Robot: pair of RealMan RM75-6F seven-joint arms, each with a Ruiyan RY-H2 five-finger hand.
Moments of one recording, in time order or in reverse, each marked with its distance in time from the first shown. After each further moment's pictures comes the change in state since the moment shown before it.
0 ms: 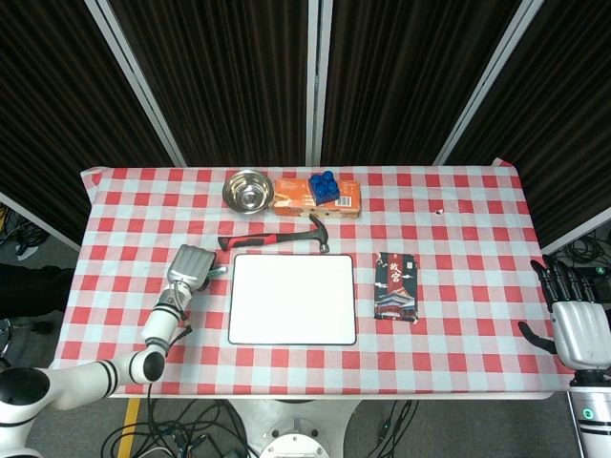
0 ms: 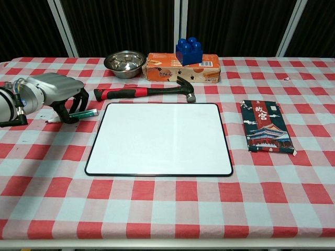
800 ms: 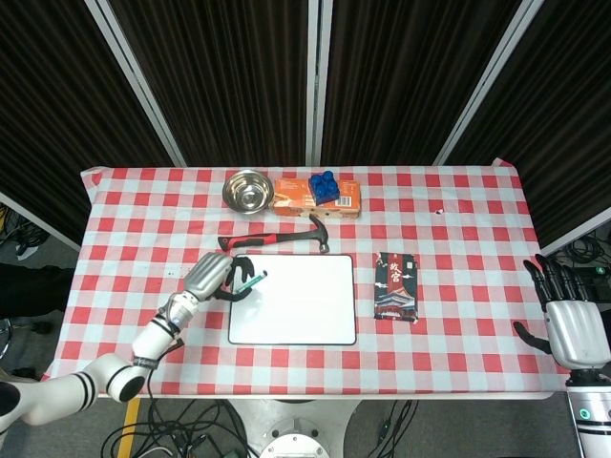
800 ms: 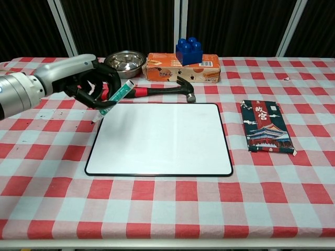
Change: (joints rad) left arm 0.102 0.056 0.011 -0.048 0.704 0.125 -1.107; right arm 0.007 0.015 -0.005 -0.031 -0.021 -0.004 -0.024
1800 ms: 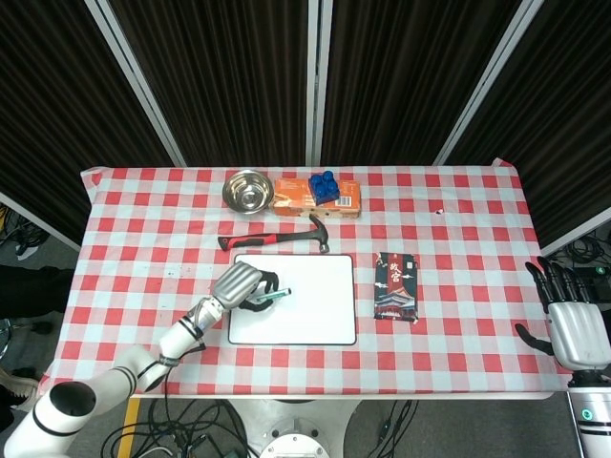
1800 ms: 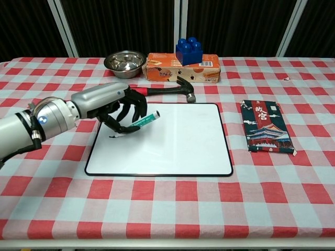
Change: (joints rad) left arm -0.088 -0.310 0.112 0.523 0.171 0.098 -0.172; right arm -0.003 0.001 -0.006 0.019 0.011 -0.011 0.030
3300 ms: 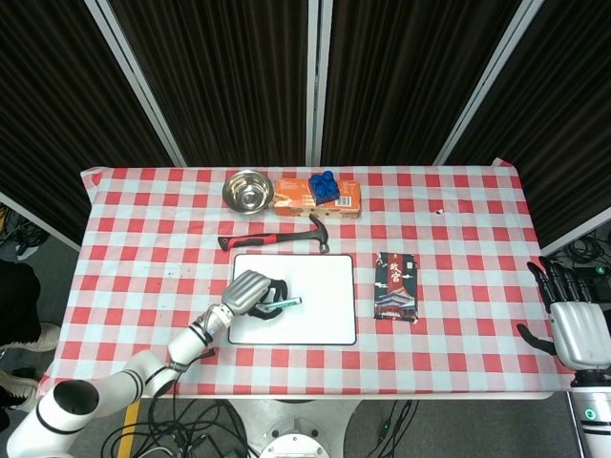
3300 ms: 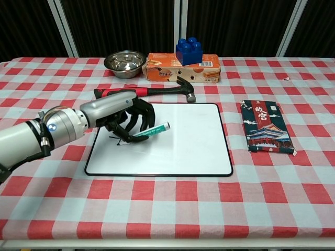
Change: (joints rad) left arm -0.006 0.015 0.017 -0.123 -0.070 -0.054 0.016; right arm 0.002 0.008 -0.001 0.010 -0.005 -0.008 0.026
